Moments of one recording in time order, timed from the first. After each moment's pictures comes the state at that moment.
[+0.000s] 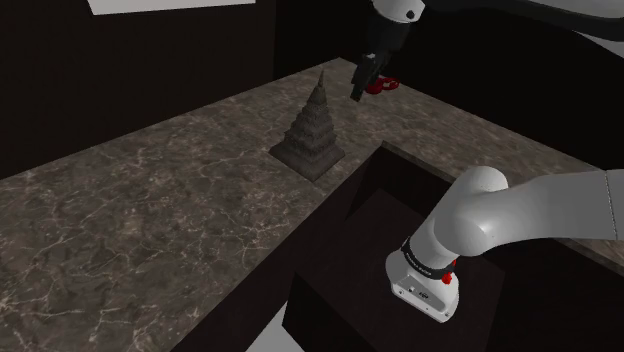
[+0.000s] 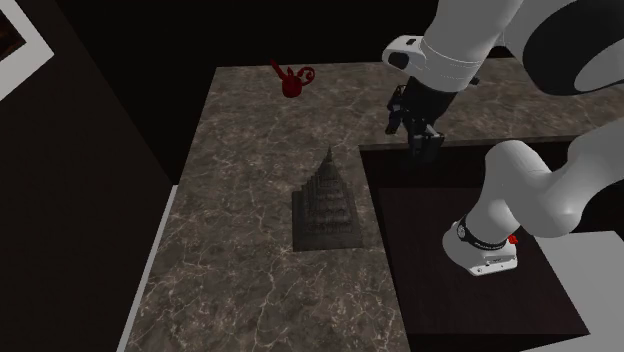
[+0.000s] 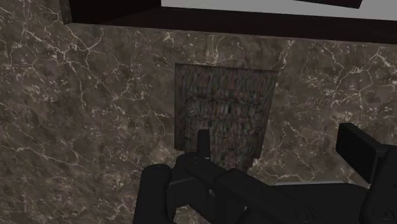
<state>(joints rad) 0.01 -0.78 0.03 -2.33 -0.04 1.65 -0.15</state>
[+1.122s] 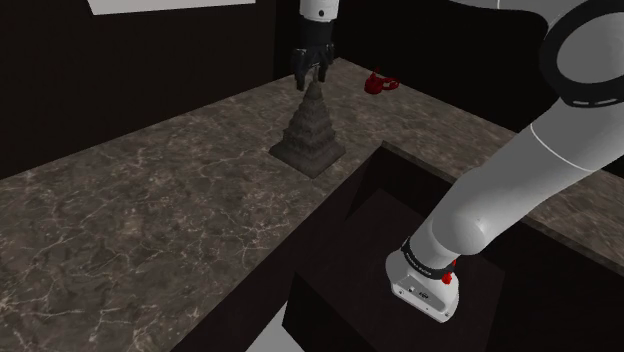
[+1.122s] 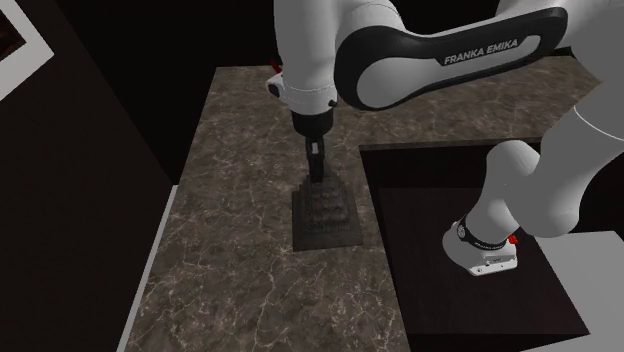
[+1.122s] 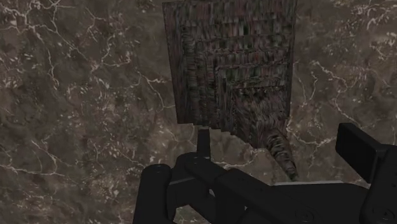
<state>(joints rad) -0.03 -0.15 0.01 -1.91 0.00 1.70 -0.06</state>
